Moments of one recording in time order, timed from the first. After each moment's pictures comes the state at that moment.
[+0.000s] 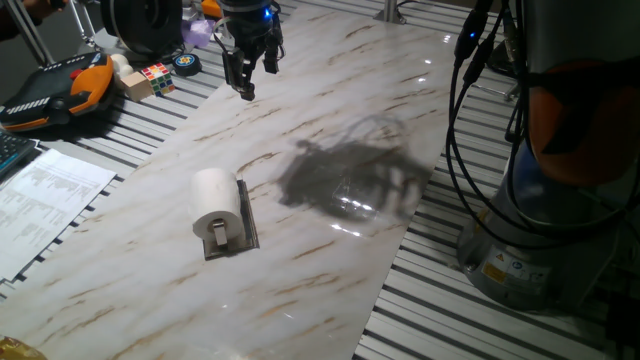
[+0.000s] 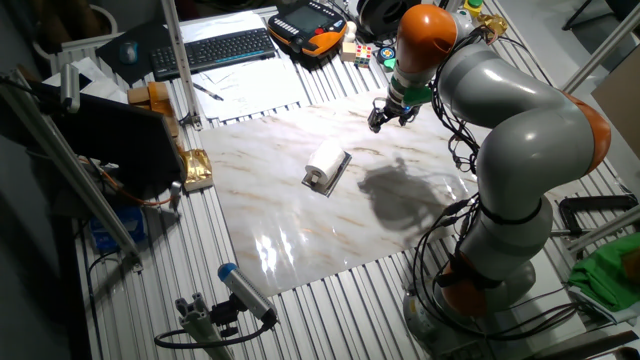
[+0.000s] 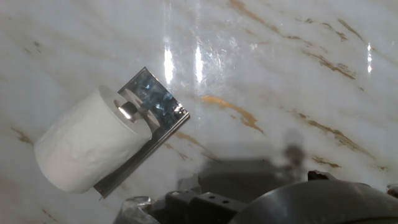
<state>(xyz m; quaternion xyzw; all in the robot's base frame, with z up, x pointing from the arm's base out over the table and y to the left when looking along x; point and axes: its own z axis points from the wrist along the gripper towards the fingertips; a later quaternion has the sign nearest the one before) 0.515 0.001 0.236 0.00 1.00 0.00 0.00</state>
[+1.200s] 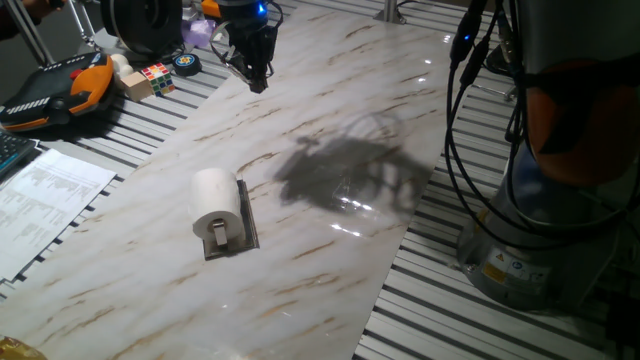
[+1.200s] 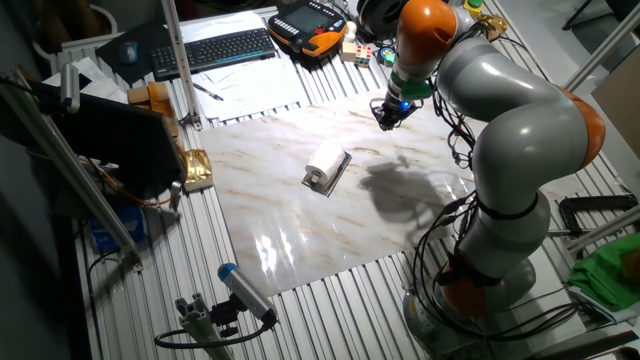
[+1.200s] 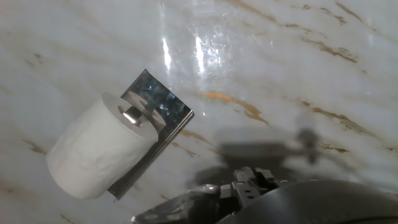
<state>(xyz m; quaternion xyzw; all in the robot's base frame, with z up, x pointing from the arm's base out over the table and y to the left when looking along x) 0.517 0.004 0.241 0.04 1.00 0.01 -0.02</state>
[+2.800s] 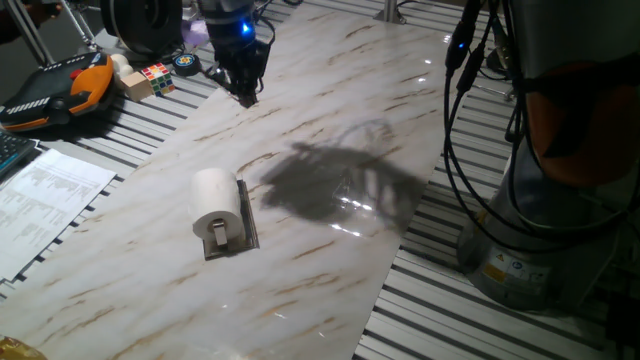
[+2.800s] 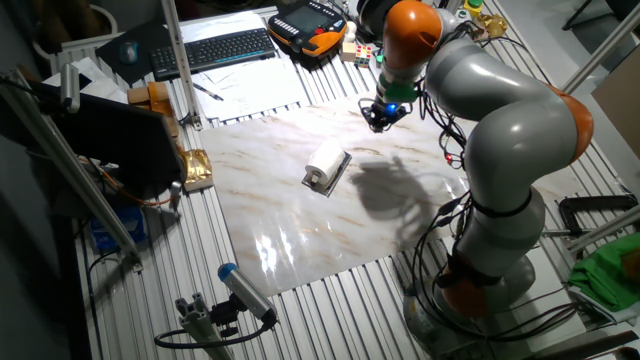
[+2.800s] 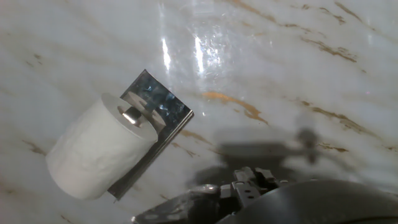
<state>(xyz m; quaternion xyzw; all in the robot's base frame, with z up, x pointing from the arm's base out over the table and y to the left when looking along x) 0.529 0.035 0.218 0.15 0.99 0.01 -0.02</state>
